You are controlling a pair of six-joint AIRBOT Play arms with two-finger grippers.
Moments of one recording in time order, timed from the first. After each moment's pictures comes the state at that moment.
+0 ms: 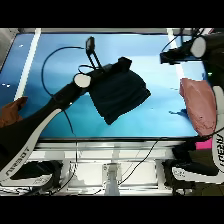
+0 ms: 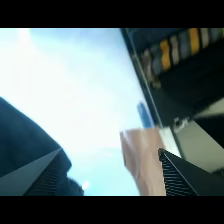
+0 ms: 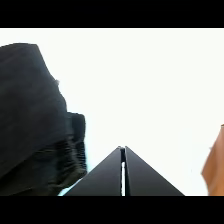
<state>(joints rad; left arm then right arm) -0.61 -1.44 1.31 0.40 -0.20 -1.20 0.13 -1.39 1.69 -1.73 1.19 1.56</state>
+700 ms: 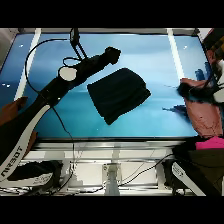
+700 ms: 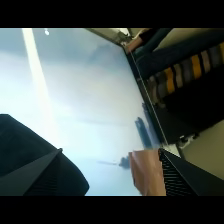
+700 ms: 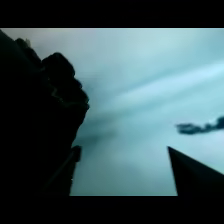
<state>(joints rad) -0.51 -1.41 1.31 0.40 -0.26 -1.17 -0.27 -1.00 0.84 -1.13 0.88 1.59</state>
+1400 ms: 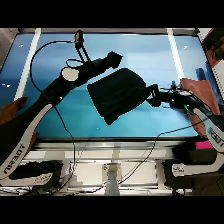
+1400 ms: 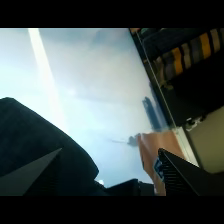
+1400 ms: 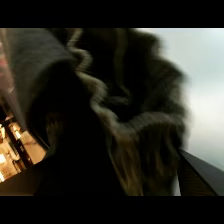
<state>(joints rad) -0.51 -1.43 1.31 0.44 -0.31 -1.17 -0.09 -1.55 0.89 -0.32 0.78 1.34</state>
